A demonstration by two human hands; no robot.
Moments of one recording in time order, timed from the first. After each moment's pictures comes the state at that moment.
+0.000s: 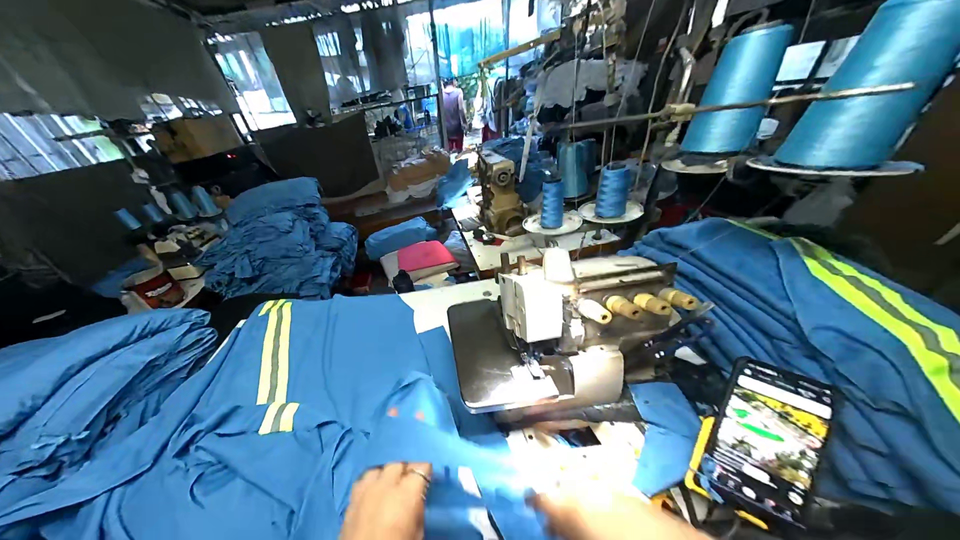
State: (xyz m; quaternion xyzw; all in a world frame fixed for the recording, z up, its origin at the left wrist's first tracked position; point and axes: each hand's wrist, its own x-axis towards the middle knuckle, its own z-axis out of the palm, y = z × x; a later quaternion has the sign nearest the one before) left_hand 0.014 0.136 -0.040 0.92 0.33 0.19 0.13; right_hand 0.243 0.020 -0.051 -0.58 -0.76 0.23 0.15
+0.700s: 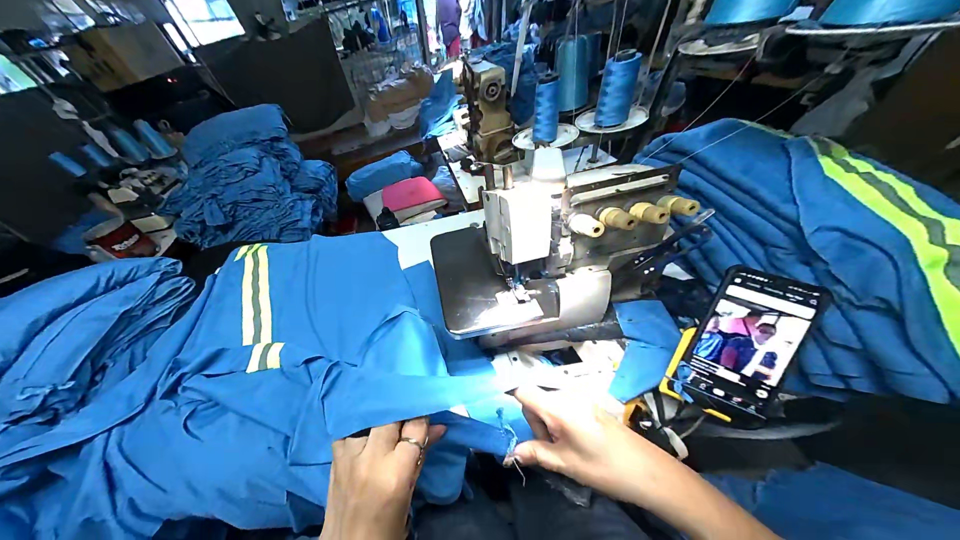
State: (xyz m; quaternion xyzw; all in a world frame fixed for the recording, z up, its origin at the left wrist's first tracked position) left_hand 0.007 0.144 -0.105 0.88 0.25 0.37 -0.15; right_hand 0.249 0.031 -0.120 -0.61 -0.69 0.20 0.32
